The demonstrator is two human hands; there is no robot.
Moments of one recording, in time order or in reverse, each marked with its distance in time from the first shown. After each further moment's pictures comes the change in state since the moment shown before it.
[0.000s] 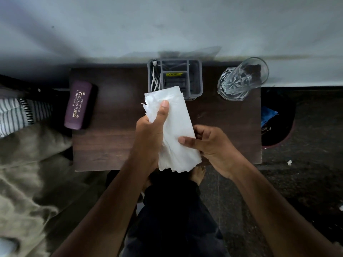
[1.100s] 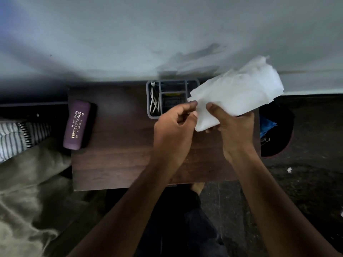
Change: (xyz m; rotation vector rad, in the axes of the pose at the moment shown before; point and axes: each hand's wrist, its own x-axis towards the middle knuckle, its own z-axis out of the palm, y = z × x) left_hand 0.008 0.041 0.054 0.403 -0.047 0.384; right_hand 0.042 -0.065 -0.016 0.258 0.695 -0.378
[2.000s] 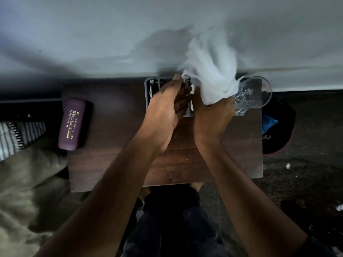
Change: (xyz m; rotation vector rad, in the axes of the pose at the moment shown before) left_hand 0.049 0.016 -0.013 -0.540 -0.201 -0.325; right_hand 0.013 0.025 0.062 -0.458 0.292 -0.517
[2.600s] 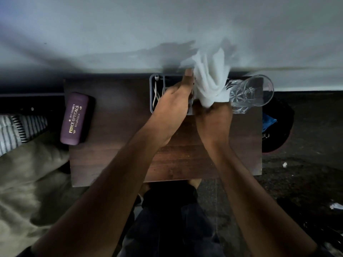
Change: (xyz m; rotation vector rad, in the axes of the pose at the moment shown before) left_hand -0.002 0.005 0.002 0.492 -0.031 0.094; right_hand -0.003 0.007 -0.019 -0.159 -0.330 -0.044
